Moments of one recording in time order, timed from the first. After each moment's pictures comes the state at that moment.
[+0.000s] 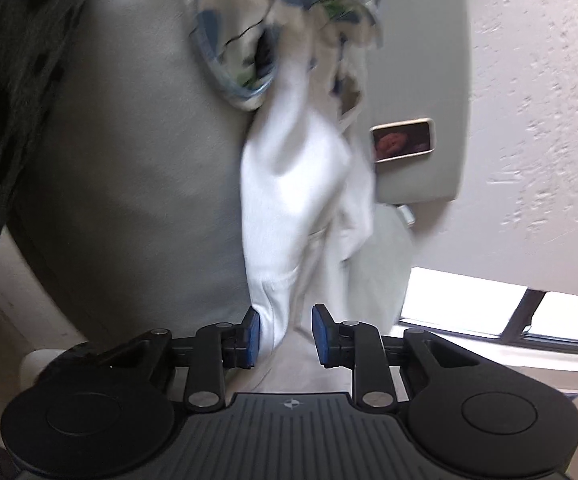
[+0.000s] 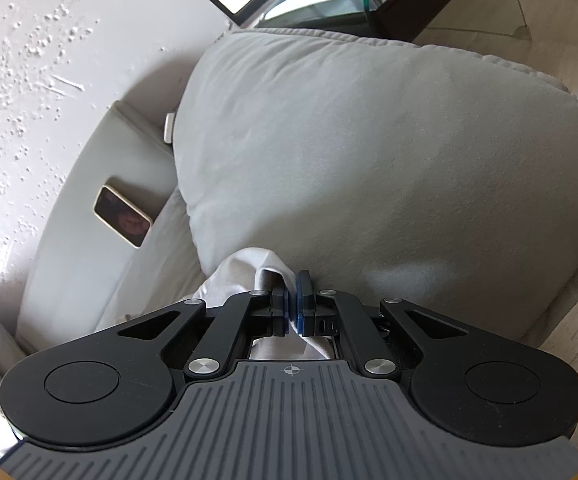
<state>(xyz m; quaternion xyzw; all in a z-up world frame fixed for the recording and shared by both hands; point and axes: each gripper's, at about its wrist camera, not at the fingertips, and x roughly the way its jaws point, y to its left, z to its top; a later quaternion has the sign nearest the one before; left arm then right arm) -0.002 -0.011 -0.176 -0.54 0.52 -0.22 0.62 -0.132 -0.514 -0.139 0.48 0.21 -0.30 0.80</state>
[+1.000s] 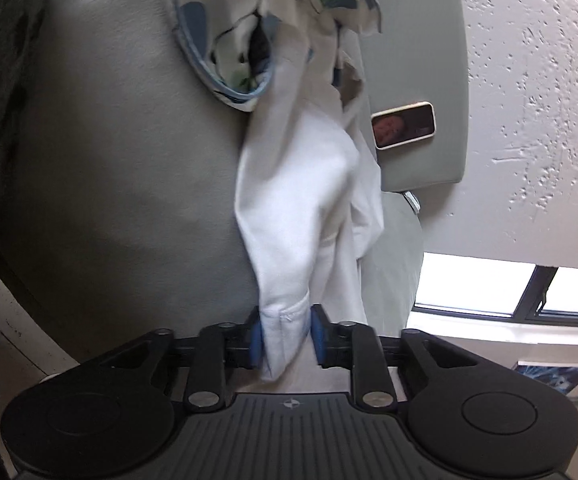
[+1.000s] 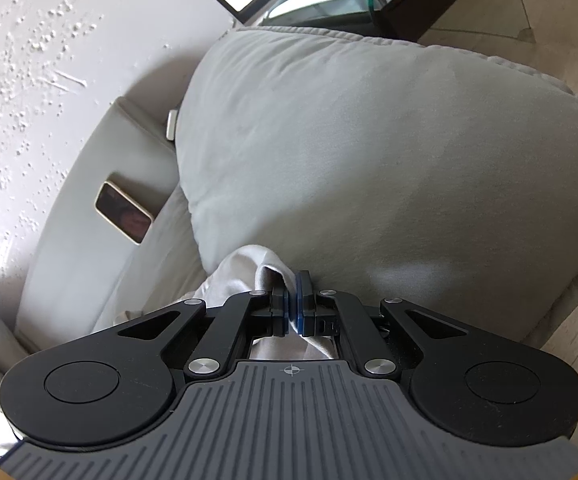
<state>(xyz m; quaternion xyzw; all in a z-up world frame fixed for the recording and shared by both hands) 0.010 -0.018 -0.193 -0.51 0.53 -0.23 0.64 -0.130 -0.514 -0.138 0.47 0.22 -0.30 0.80</state>
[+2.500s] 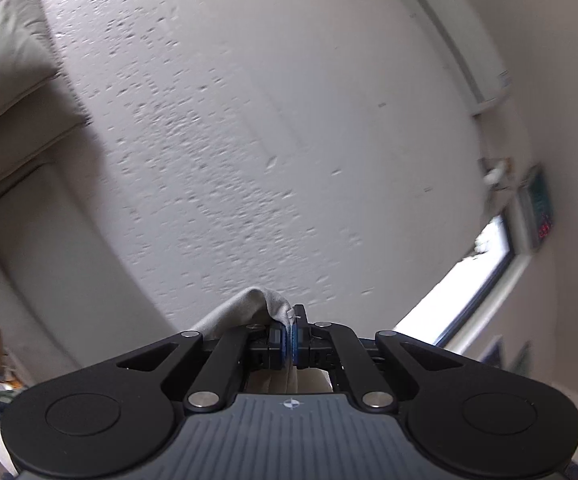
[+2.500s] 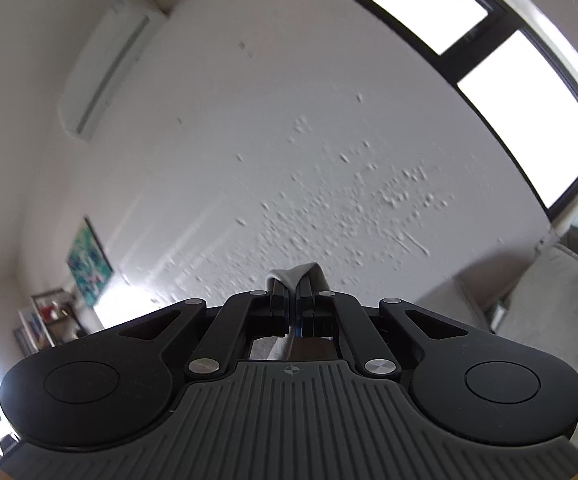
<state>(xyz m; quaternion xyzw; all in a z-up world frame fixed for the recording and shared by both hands) 0.049 0.067 0.228 -0.43 0.12 -0.34 0.83 -0.121 -0.430 0.203 0.32 -0.06 -0.05 0.94</state>
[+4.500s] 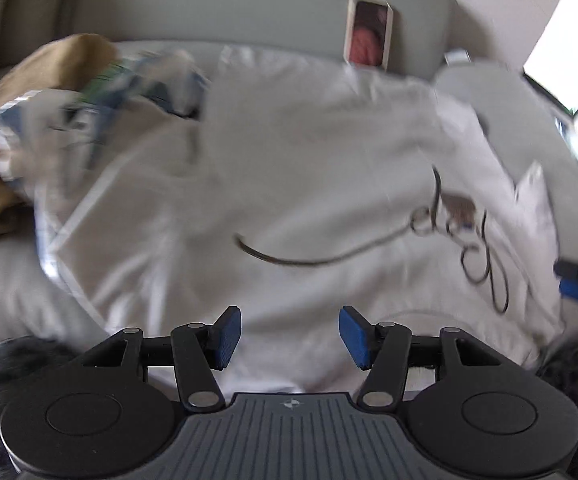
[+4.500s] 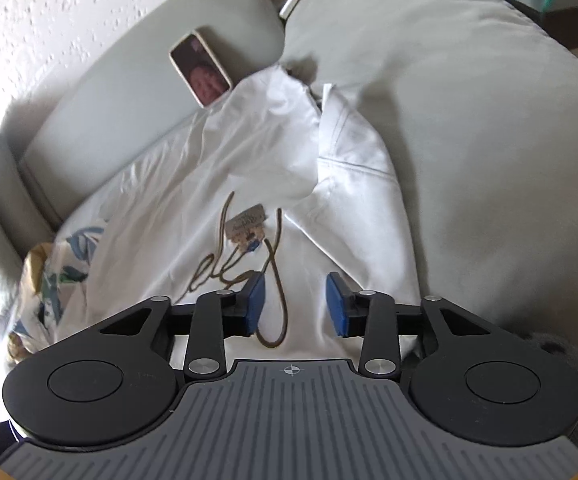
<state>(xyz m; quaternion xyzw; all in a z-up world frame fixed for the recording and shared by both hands) 0.117 -0.145 -0.144 0.04 0.50 -0.22 0.84 -0.003 -0.439 -0.083 0.33 0.38 -0.18 0.85</state>
